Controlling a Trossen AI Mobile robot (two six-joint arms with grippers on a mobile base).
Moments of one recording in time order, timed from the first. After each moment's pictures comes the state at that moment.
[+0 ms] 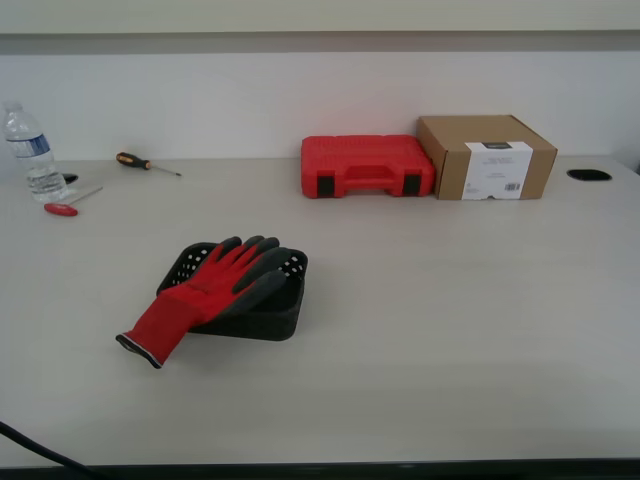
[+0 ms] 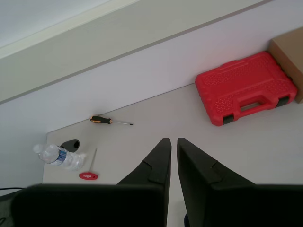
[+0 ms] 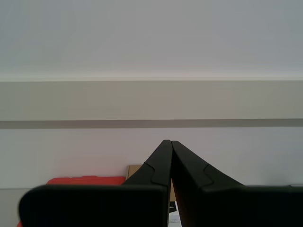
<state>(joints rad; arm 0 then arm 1) 0.00 1.05 0.52 0.54 0.00 0.00 -0.50 1.65 1.97 -1.06 -0.42 -0.02</state>
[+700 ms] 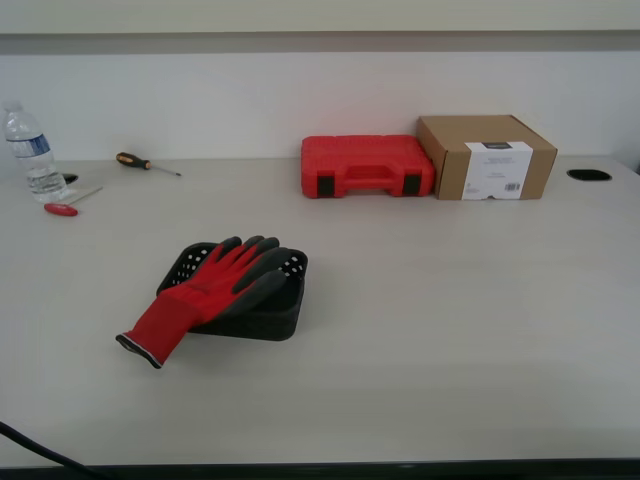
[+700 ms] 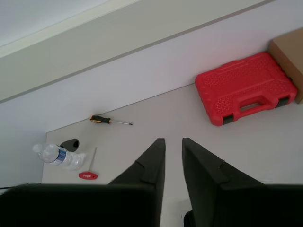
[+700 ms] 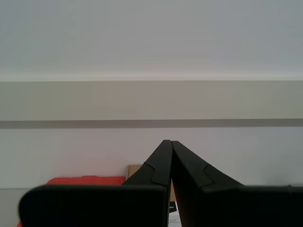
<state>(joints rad) 0.00 1.05 0.52 0.54 0.00 0.00 -0.50 1.65 1.97 -1.06 -0.42 -0.03</state>
